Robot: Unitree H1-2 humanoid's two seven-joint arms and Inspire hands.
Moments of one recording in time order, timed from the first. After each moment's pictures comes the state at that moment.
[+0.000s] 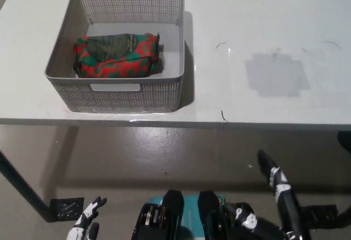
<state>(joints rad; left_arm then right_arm) 0.29 0.09 -0.06 0.00 0.19 -0.36 0.07 0.19 0.01 0.19 -0.24 -0.20 -0.08 0.02</state>
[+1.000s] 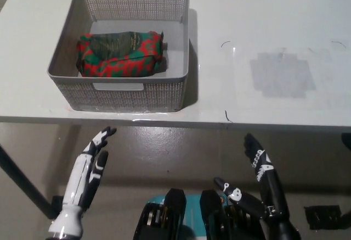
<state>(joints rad) -0.03 0.12 -0.06 -0.08 0.18 -0.17 0.02 -0.01 0.08 0.10 0.12 -0.12 -0.35 -0.02</state>
